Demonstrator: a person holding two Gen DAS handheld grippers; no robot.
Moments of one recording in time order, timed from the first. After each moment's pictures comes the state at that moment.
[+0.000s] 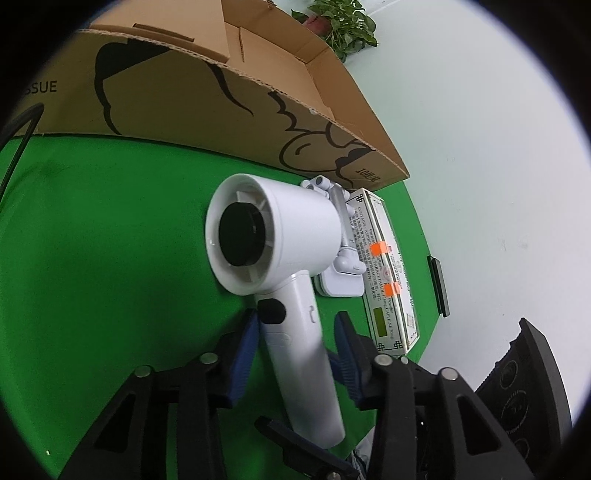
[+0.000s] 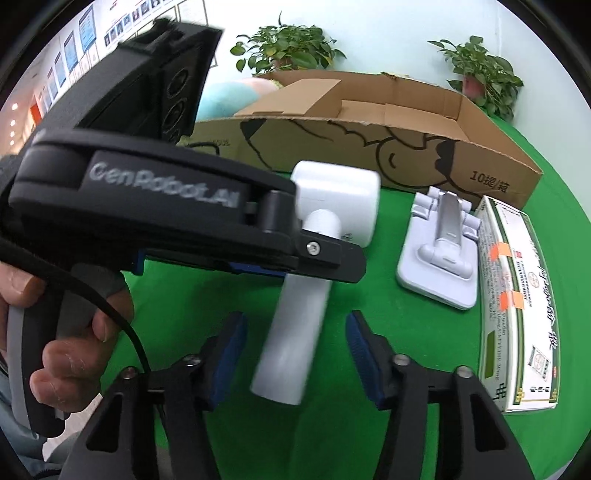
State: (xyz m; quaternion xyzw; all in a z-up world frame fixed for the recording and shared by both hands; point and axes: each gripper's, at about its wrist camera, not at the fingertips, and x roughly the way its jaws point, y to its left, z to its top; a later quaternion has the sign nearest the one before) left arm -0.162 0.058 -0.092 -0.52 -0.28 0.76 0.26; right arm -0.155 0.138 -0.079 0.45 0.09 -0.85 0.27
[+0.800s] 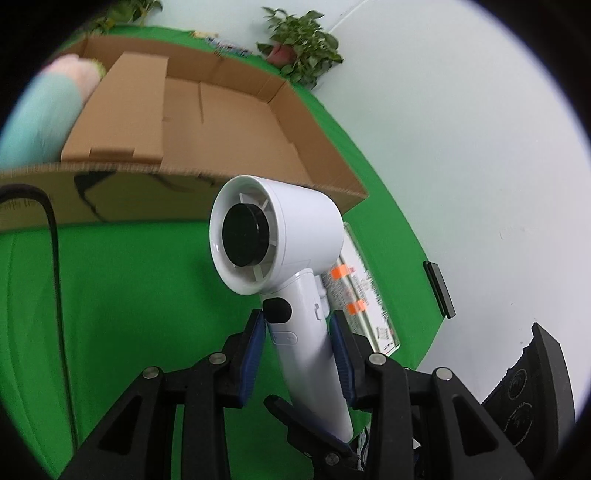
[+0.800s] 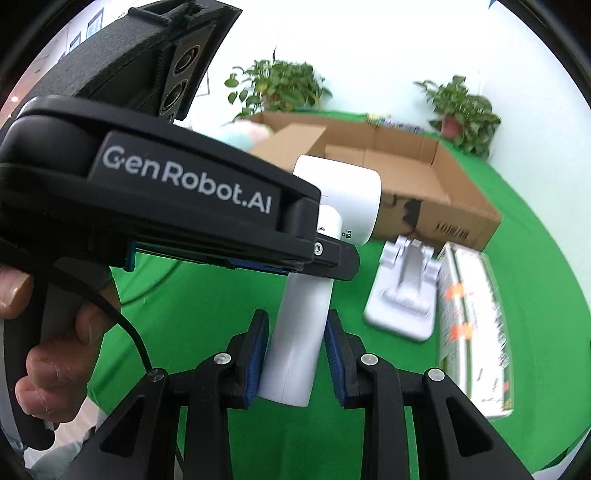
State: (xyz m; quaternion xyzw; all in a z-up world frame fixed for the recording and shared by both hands) left arm -0.147 0.083 -0.025 -0.46 -0.21 0.82 0.26; right arm -0.159 0.144 -0.039 0.36 0.11 -0.90 0.23
